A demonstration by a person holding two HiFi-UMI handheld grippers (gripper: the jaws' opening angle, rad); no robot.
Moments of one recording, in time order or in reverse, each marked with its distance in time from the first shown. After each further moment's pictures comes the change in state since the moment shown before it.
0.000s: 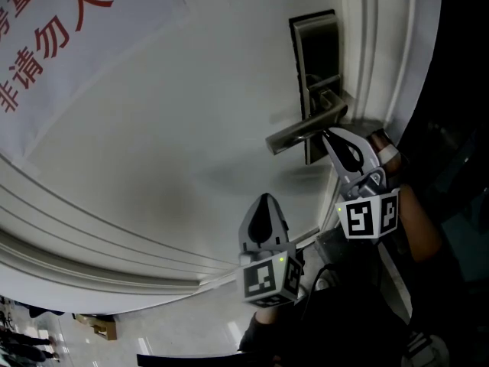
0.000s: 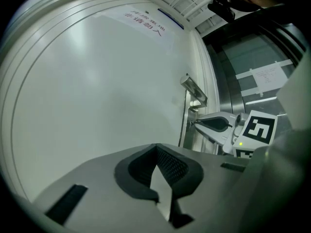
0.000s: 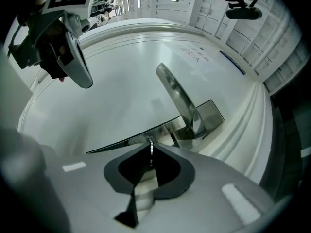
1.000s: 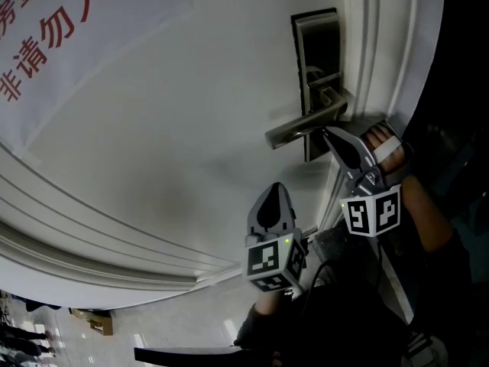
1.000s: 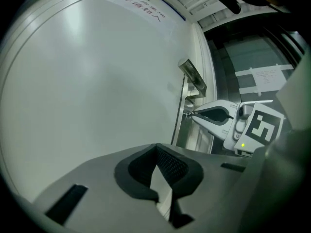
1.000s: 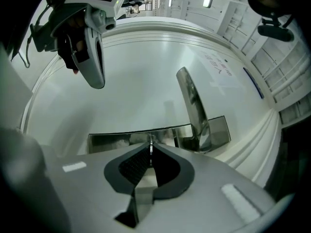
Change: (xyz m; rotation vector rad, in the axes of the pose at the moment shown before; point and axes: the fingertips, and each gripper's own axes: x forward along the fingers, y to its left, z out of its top) left arm 0.023 -0.011 -0.023 0.001 0.056 -0.051; right arm -0.001 0.006 -0.002 -0.287 0.013 0.057
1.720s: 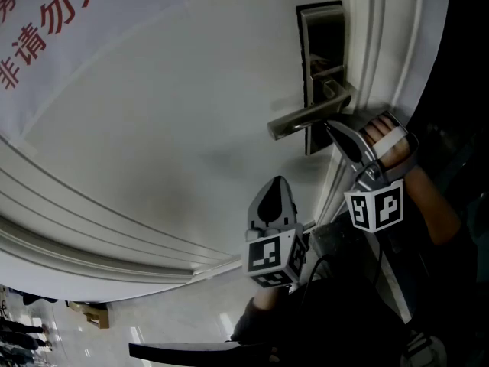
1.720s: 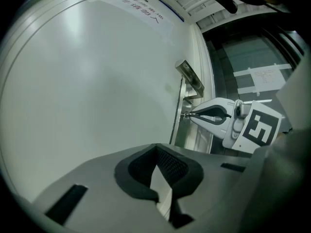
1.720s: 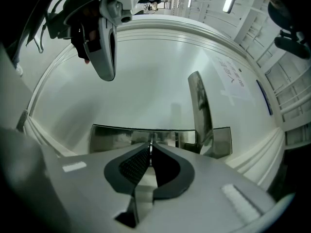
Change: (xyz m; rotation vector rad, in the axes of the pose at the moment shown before) left arm -0.002 -0.003 0.000 0.011 -0.012 -0.007; right arm 0.000 0.002 -0.001 -0.169 0.019 0.042
